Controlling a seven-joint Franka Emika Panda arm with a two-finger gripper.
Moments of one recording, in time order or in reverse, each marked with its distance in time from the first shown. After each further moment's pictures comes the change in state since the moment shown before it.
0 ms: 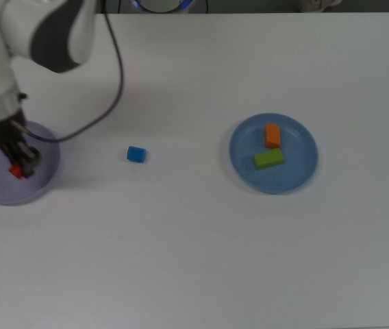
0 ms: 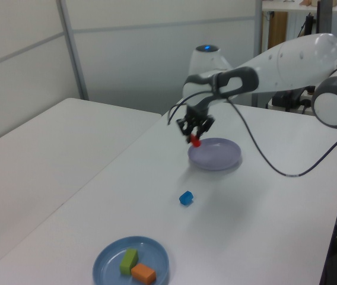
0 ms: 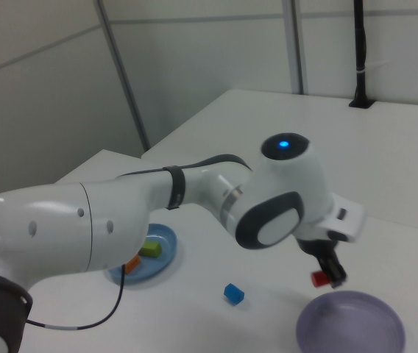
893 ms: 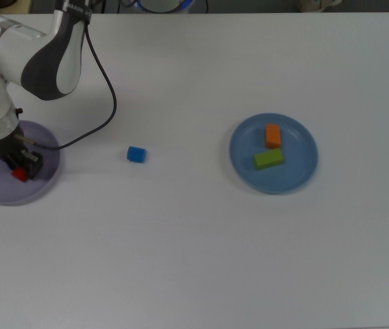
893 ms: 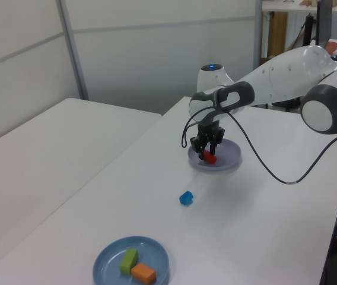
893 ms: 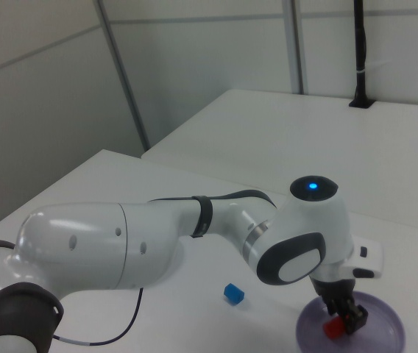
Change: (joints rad) arm -0.020 0.104 -0.019 -0.010 -0.004 0.001 -0.274
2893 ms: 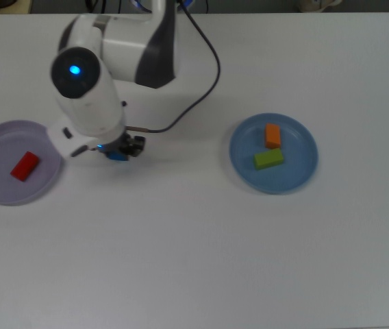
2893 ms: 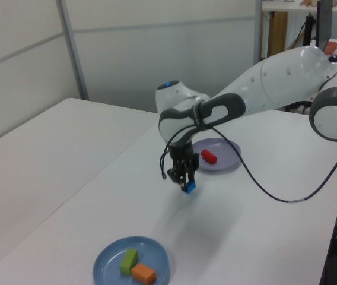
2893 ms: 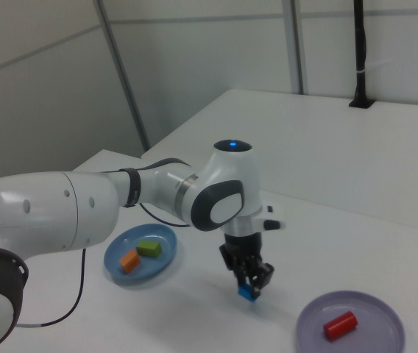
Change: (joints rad) arm 0.211 -0.102 0.058 -0.055 -0.086 -0.254 0.005
